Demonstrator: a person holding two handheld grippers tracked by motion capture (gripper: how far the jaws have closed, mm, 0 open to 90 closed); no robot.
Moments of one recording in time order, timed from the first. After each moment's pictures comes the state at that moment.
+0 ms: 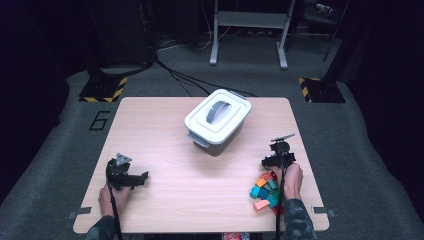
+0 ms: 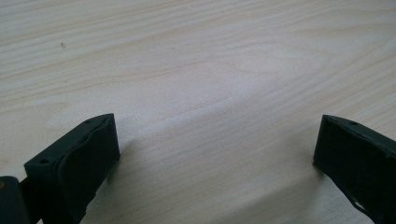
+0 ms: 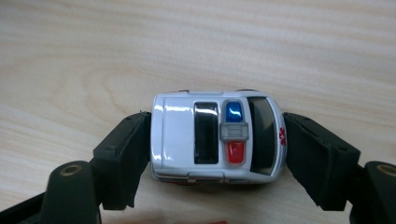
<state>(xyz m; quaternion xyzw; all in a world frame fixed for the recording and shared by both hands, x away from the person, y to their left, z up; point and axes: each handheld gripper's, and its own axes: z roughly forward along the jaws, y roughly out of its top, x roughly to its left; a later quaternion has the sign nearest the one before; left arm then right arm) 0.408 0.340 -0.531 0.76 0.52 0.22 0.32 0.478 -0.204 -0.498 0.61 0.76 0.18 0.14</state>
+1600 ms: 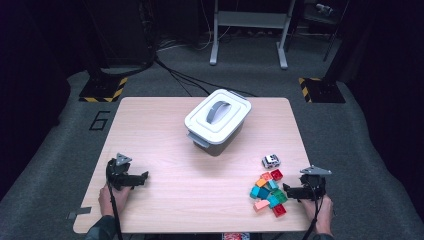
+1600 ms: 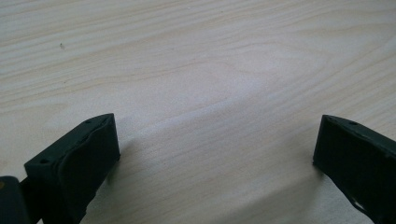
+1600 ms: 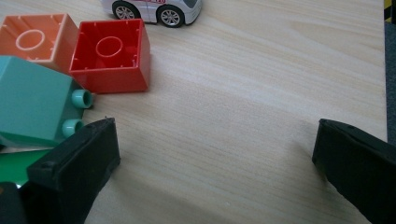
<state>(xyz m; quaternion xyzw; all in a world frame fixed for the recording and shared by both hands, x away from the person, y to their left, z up) 0.409 0.340 -0.531 0.76 0.52 0.22 0.32 0.375 -0.289 -0.526 0.53 0.76 0.30 0.21</state>
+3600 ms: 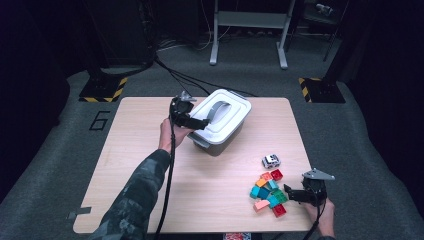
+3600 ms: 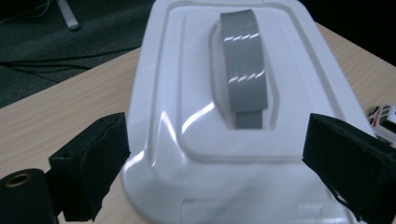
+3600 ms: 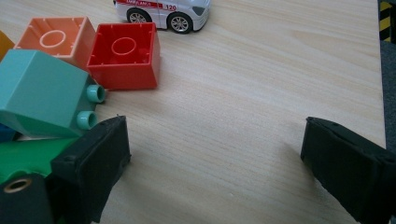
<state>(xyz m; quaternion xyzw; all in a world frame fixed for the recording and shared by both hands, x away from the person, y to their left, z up) 0.536 0.138 -0.375 0.81 0.40 0.19 0.40 0.364 -0.293 -0.529 0.52 0.76 0.33 0.23</state>
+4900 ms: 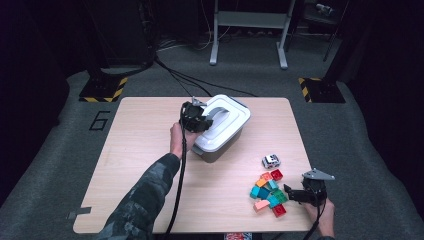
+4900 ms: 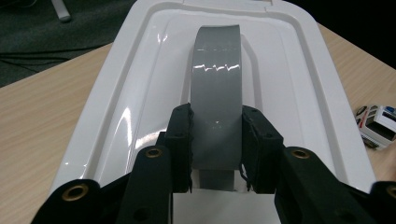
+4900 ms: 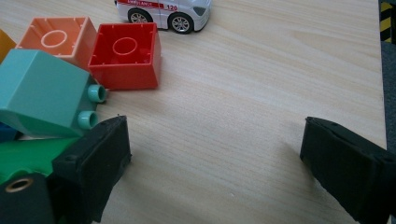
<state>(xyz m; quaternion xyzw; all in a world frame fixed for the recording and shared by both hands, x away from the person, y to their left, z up) 0.522 0.118 -0.387 0.81 0.41 0.17 0.39 0.364 -0.293 -0.529 0.52 0.76 0.33 0.22</state>
